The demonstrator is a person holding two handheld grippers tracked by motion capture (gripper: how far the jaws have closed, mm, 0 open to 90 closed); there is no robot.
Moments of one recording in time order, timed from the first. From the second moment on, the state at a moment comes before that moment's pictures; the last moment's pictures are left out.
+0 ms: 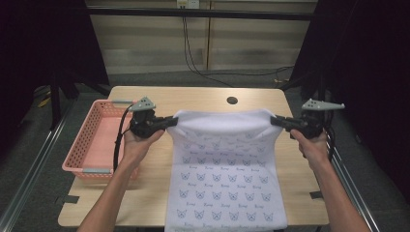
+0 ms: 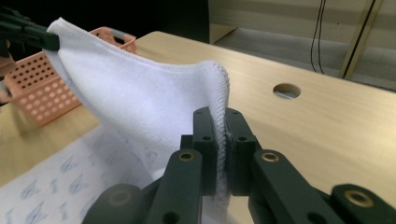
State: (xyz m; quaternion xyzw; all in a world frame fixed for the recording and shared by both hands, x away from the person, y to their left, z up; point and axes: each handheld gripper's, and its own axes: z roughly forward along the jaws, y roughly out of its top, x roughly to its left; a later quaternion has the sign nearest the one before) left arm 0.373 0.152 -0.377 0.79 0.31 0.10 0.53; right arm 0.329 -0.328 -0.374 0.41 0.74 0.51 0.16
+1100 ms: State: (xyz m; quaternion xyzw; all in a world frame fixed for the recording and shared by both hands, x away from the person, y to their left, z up) left arm 0.249 0.145 -0.492 0.88 0.30 -0.05 0.37; right arm 0.194 -0.304 -0.488 0.45 0.83 0.33 0.03
